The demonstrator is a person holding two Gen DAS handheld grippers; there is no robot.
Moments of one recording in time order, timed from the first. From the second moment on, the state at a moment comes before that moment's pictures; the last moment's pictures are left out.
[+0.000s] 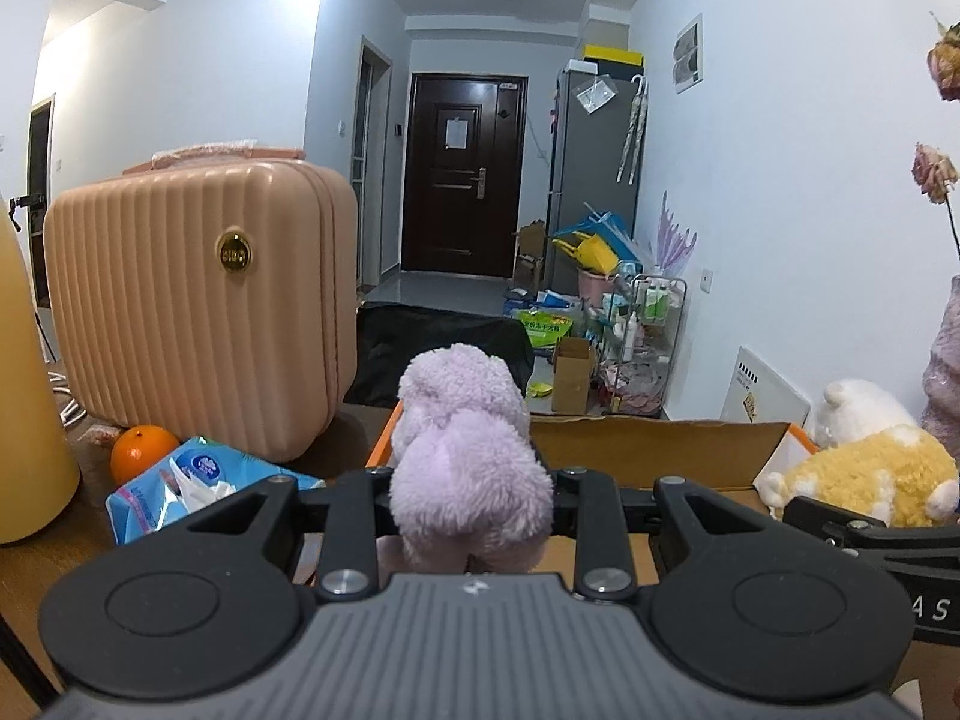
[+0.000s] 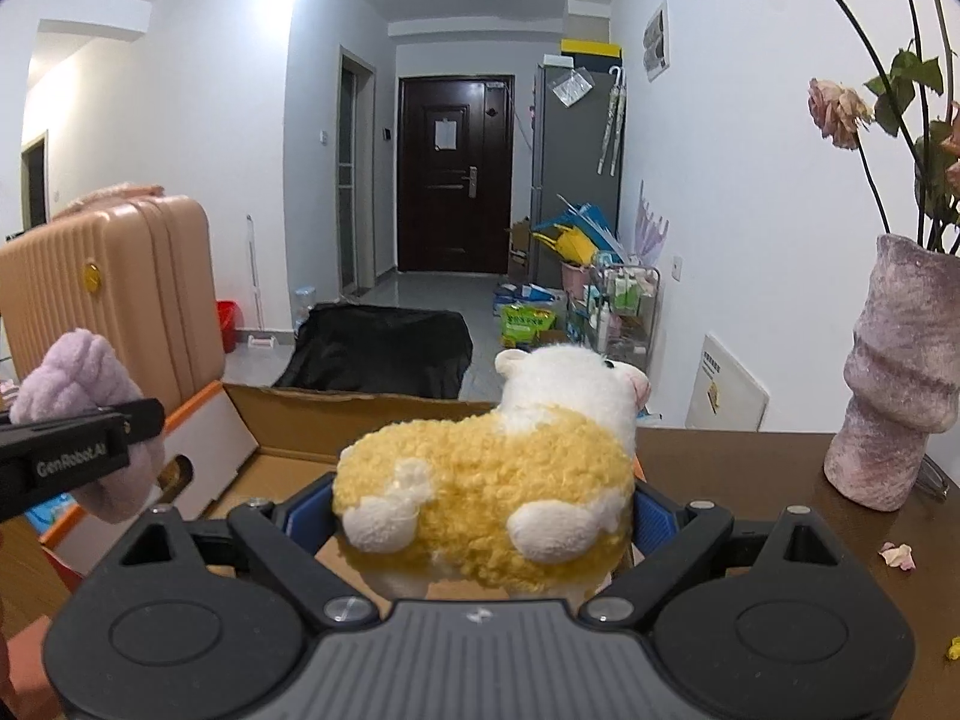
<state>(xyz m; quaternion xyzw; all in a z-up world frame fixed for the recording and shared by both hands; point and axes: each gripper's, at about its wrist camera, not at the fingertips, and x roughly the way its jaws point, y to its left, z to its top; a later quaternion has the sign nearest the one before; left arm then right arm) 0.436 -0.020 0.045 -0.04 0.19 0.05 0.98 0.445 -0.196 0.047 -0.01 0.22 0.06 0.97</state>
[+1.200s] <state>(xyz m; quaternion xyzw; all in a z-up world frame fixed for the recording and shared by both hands) 0.441 -0.014 0.028 -0.04 0.19 0.07 0.98 0.464 -0.189 0.020 -0.05 0.25 0.04 0.97</state>
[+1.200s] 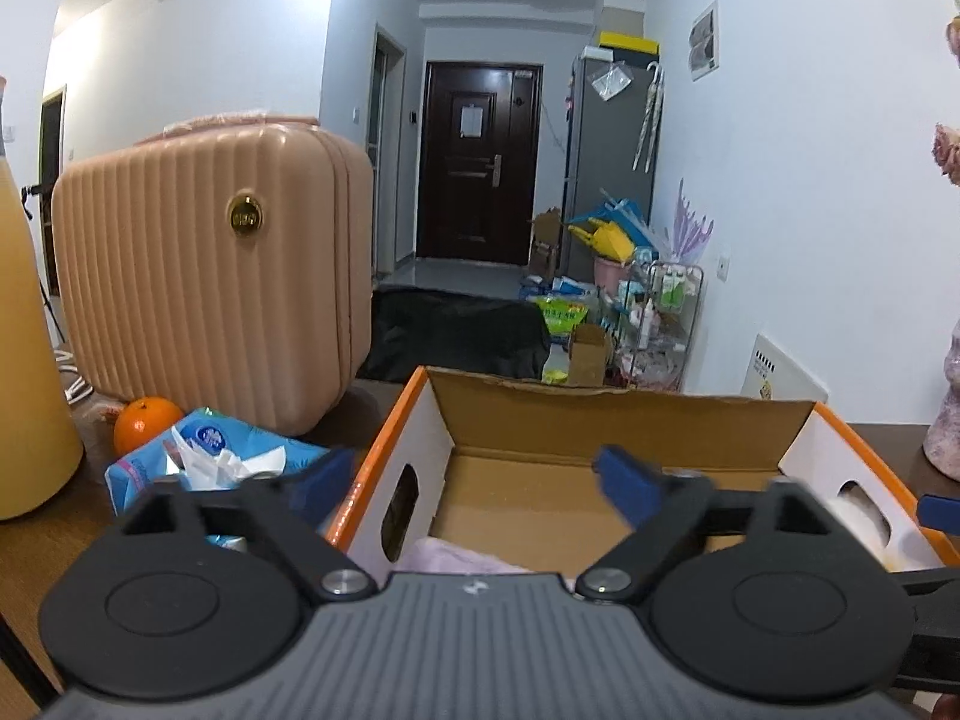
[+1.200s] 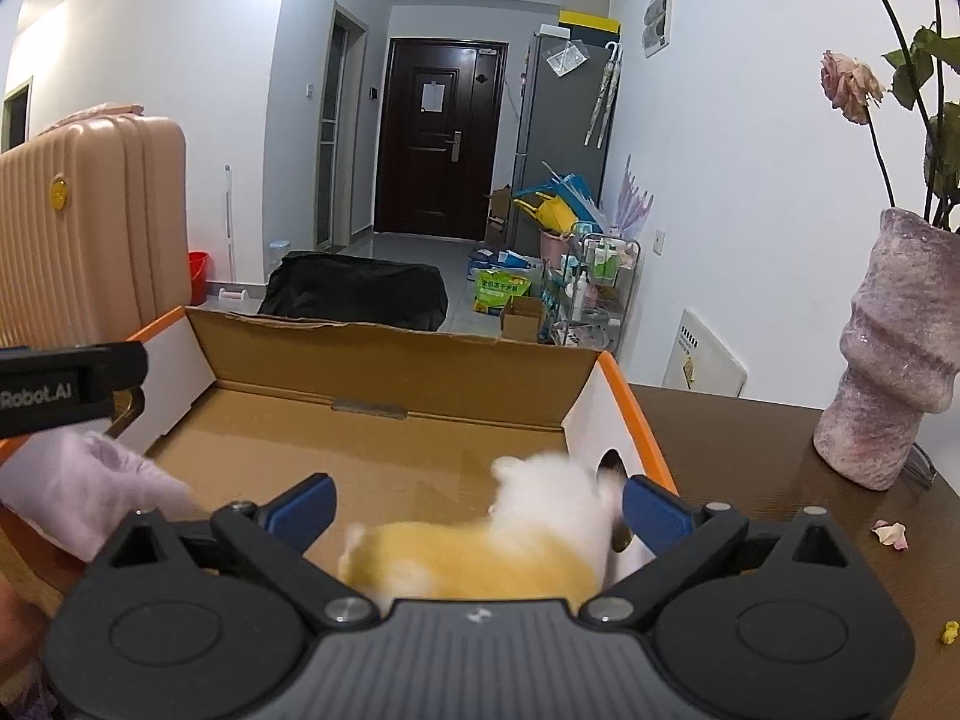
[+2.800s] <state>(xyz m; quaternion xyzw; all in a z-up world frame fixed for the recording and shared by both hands) 0.338 0.000 0.073 -0.05 0.10 0.07 0.99 0.362 -0.217 0.083 -0.02 0.15 0.04 0.99</state>
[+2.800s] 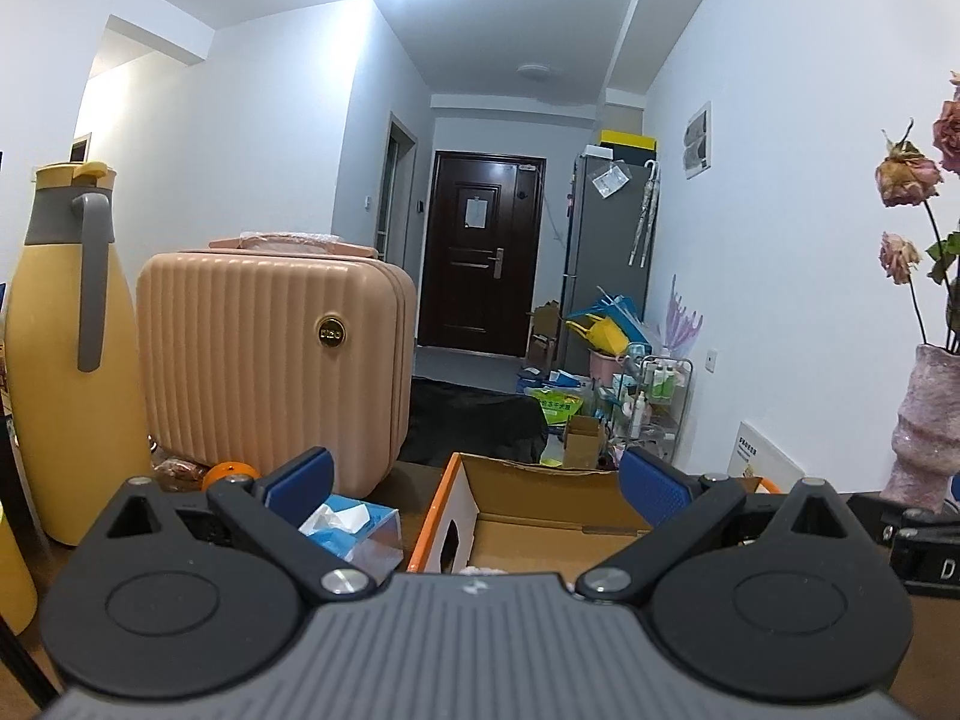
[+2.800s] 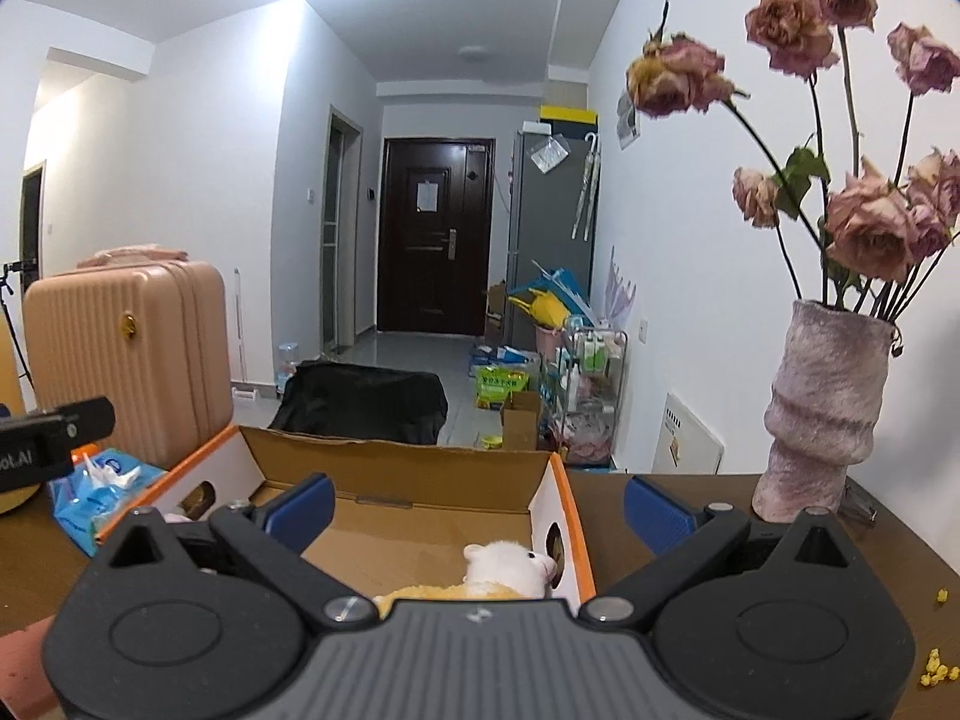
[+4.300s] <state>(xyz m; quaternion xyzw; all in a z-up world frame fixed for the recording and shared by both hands) 0.215 0.016 0.044 -0.03 0.13 0.04 0.99 0.231 -0.234 0.043 -0.03 0.15 0.07 0.99</state>
